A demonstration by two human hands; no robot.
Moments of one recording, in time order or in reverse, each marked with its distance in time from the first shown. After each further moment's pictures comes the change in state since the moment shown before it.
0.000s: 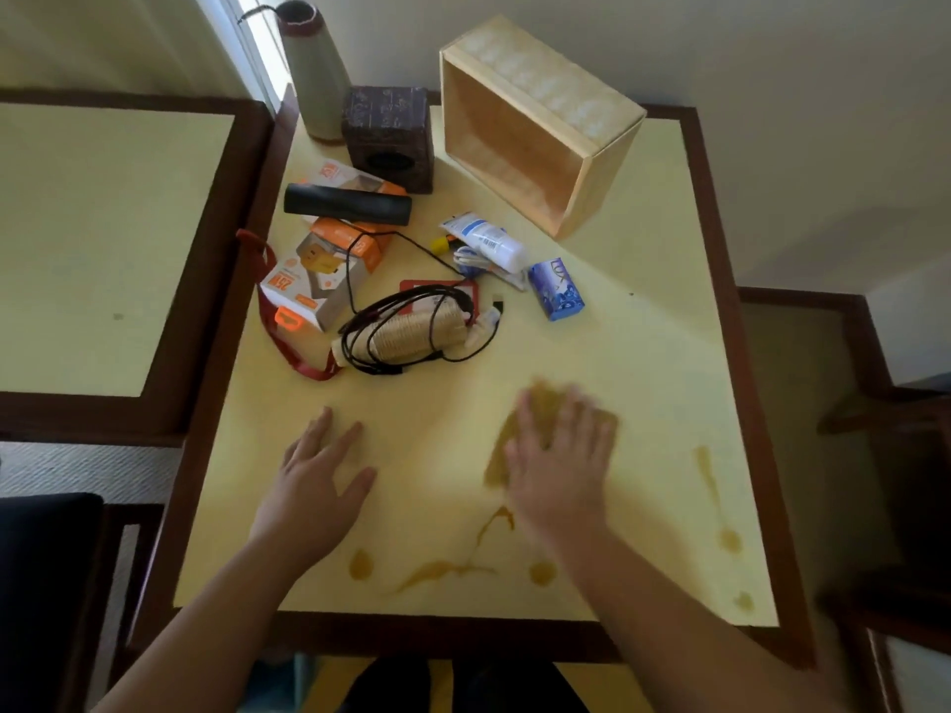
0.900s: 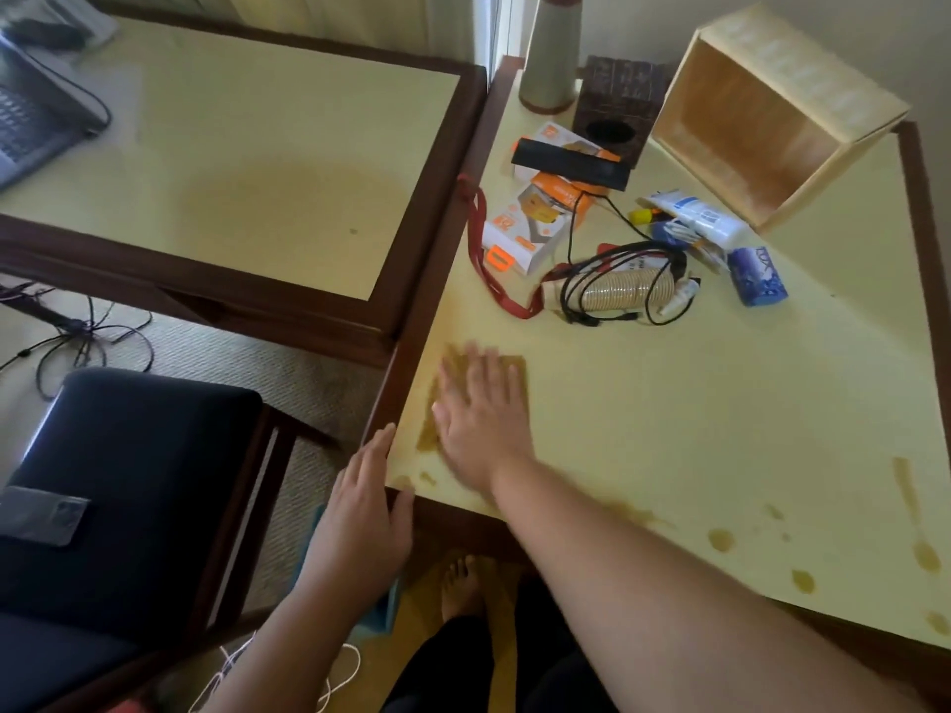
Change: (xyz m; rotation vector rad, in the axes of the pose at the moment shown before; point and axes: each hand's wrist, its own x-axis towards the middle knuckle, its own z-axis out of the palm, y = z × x) left_hand -0.134 -0.139 -0.032 -0.232 0.167 -0.128; right_hand -0.045 -0.276 0.026 -0.054 -0.158 -0.569
